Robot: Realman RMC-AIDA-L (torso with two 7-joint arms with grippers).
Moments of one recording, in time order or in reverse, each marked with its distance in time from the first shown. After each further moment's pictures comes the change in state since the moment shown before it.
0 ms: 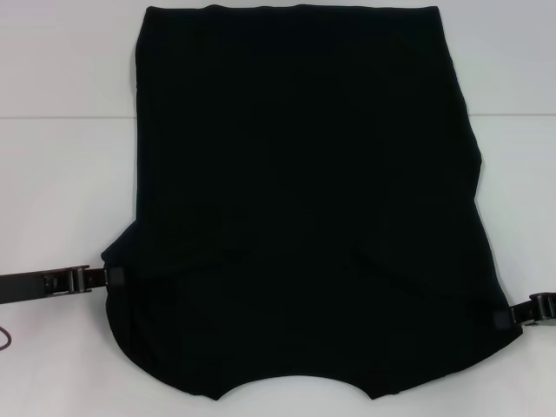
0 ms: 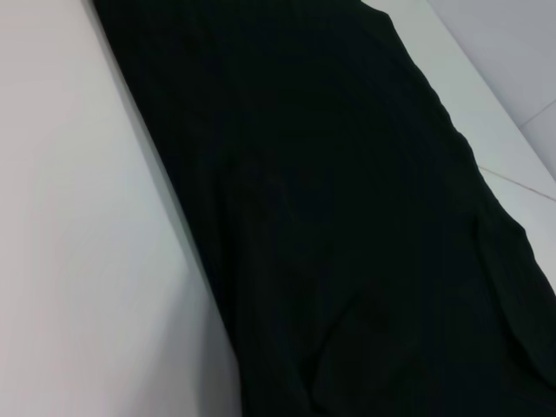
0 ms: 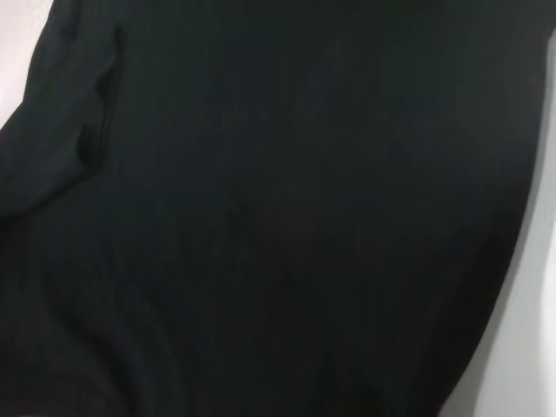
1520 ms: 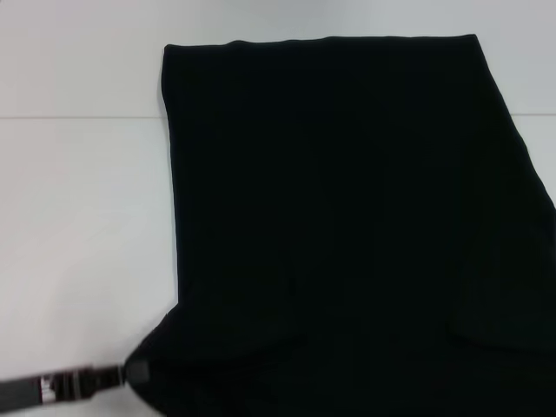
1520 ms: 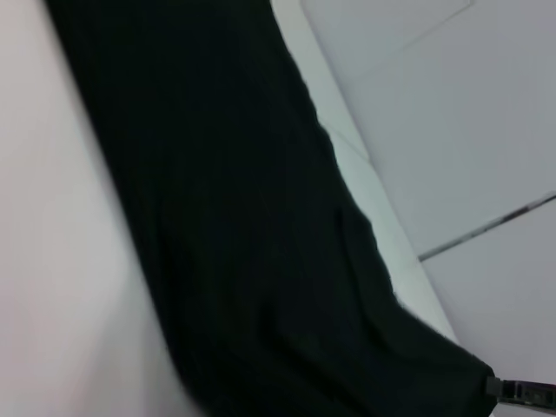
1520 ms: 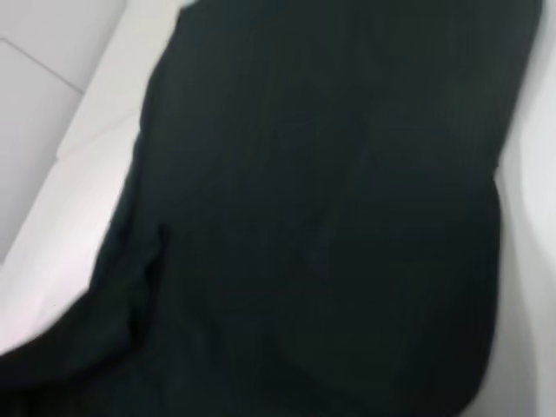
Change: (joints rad) left arm 0.162 -0.046 -0.112 -0.022 0.013 0.379 0.118; right arm -0.325 -0.061 0.486 -0.029 0.003 -0.288 -0.412
